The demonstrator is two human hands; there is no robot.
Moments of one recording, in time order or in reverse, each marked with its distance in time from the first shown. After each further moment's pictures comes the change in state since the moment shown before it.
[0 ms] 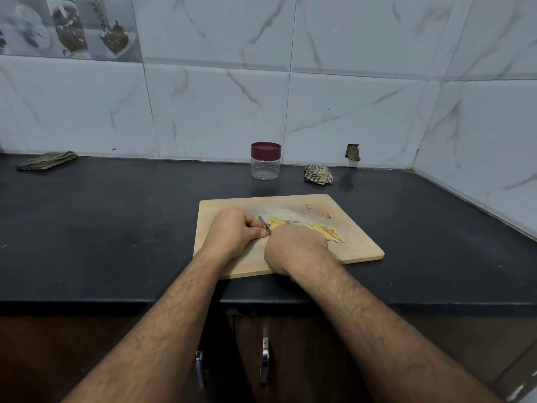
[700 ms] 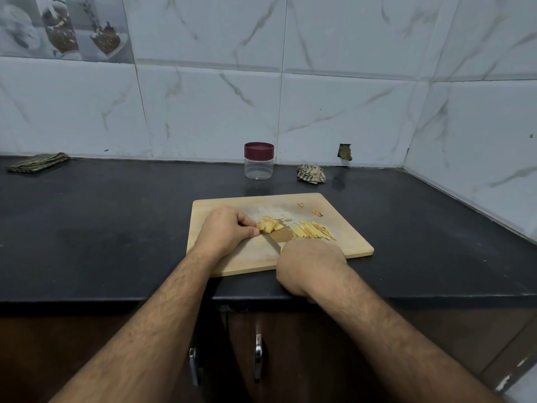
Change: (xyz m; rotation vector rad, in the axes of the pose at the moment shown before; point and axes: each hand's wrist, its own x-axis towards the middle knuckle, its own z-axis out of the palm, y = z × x) left_hand 0.002 -0.003 0.000 -0.006 -0.014 -0.029; right_hand -0.031 0.028 0.004 -0.042 -0.047 -0.005
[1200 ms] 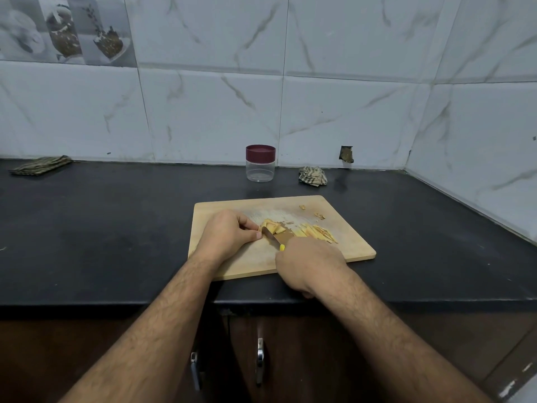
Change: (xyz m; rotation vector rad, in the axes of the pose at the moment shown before) left_hand -0.003 0.002 0.000 -0.024 0.007 -0.008; right_hand 0.007 0.003 -0.001 0.182 0.016 0.006
